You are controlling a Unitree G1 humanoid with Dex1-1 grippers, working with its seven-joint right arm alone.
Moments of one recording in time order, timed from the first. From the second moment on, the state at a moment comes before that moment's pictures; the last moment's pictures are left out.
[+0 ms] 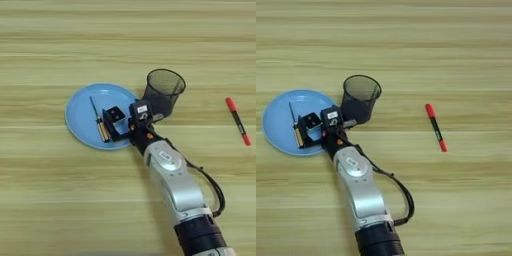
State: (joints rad) arm -0.10 0.00 0.13 0.12 -0.01 0.09 0.19
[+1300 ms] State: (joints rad) arm -0.15 -0.01 0.10 0.17 0.08 0.22 0.27
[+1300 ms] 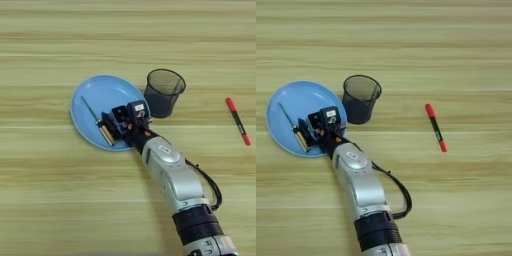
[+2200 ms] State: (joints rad) arm -0.14 -0.03 0.11 0.07 0.06 0.23 0.27
